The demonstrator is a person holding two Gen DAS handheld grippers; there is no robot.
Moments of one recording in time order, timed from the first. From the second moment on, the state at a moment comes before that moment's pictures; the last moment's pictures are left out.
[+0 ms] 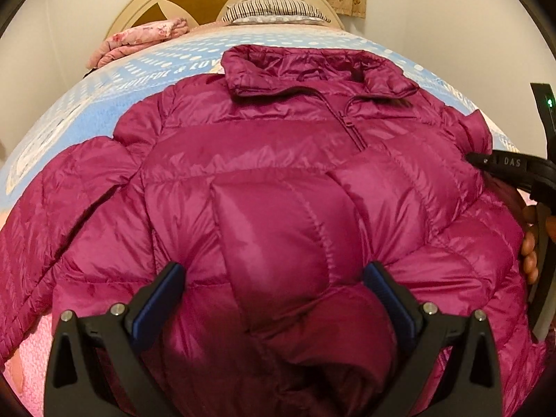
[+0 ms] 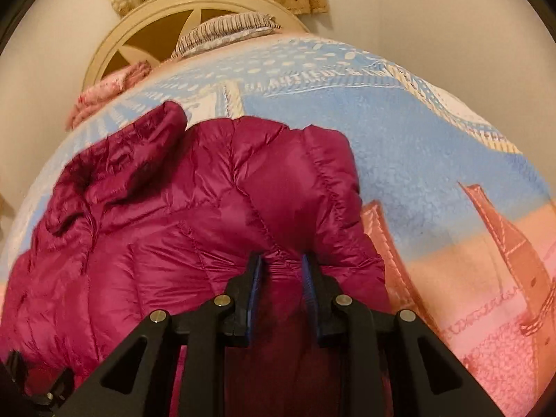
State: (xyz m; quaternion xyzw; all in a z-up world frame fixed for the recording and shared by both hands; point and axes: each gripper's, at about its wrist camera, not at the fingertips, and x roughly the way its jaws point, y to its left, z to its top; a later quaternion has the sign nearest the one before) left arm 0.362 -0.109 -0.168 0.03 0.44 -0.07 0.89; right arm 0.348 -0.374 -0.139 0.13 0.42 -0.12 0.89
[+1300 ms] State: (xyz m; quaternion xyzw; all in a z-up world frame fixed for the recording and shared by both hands) left arm 0.227 0.239 -0.131 -0.12 0.35 0.20 0.91; right arm 0.271 -0.253 -0.146 0.03 0.42 0.01 0.91
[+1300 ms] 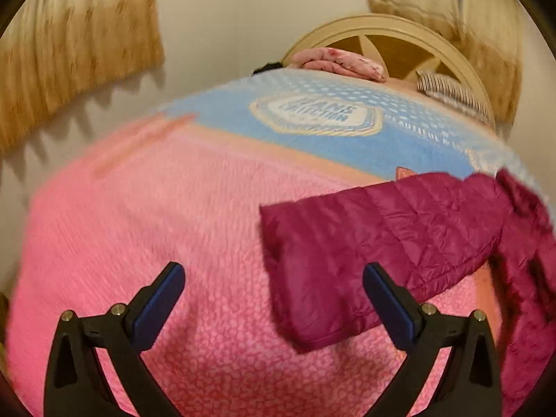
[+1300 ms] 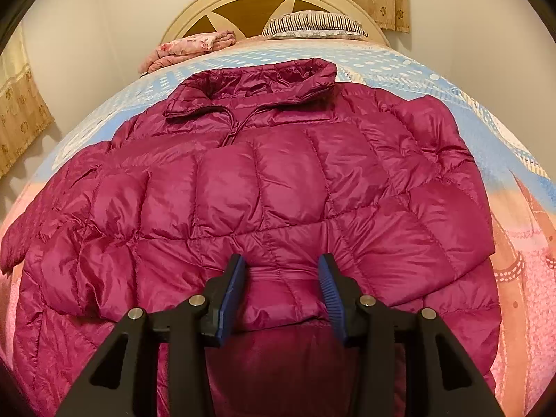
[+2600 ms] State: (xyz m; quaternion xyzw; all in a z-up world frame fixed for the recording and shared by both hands) left arm 0.252 0.133 -0.013 -0.06 0.24 -0.01 0.97; right arm 0.268 -0.259 -0.138 0.03 0.41 0.00 0.91
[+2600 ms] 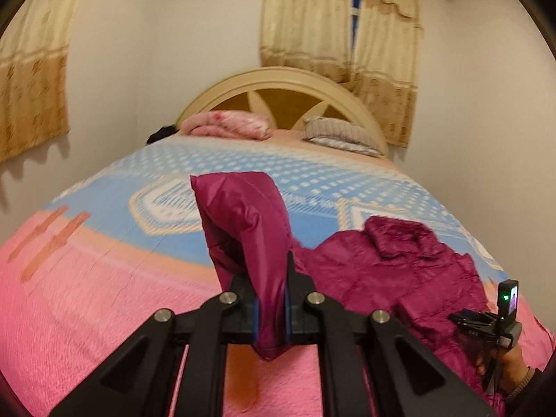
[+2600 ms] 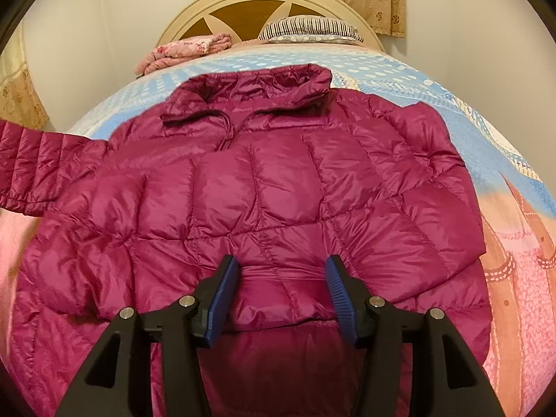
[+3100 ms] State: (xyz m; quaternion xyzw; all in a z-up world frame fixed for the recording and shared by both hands) left arm 0.272 0.010 0.027 0.01 0.20 -0.12 0.97; right arm 0.213 -0.286 -0.098 0.06 0.36 0.01 0.93
